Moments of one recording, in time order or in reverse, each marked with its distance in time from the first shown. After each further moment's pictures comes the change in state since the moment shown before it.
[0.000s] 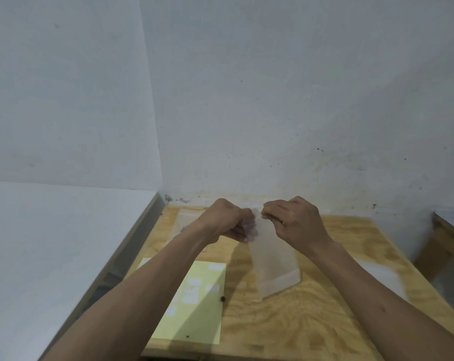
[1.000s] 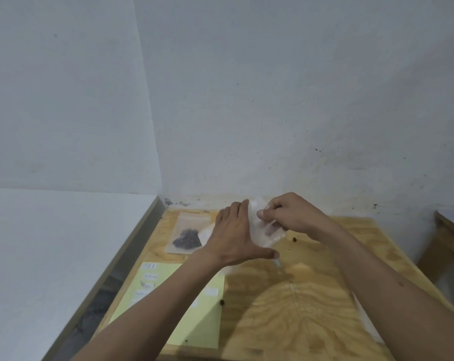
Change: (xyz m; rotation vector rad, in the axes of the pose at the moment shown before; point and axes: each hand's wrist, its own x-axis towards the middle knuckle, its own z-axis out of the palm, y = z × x) left_hand 0.007 -0.036 0.030 0.938 0.256 0.536; right_hand 0.039 0.000 -0.028 0.717 -0.684 0.834
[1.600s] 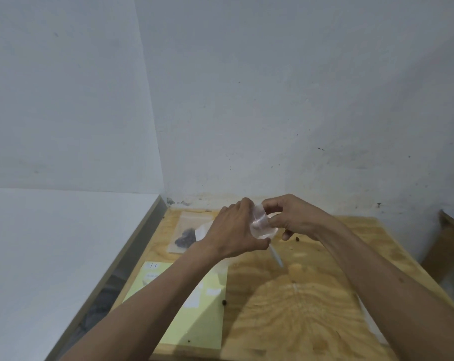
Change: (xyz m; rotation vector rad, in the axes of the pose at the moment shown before) left_hand 0.010 -0.004 -0.010 -0.011 0.023 0.031; right_hand -0.002 0.001 -0.001 0.035 -0.210 -0.065
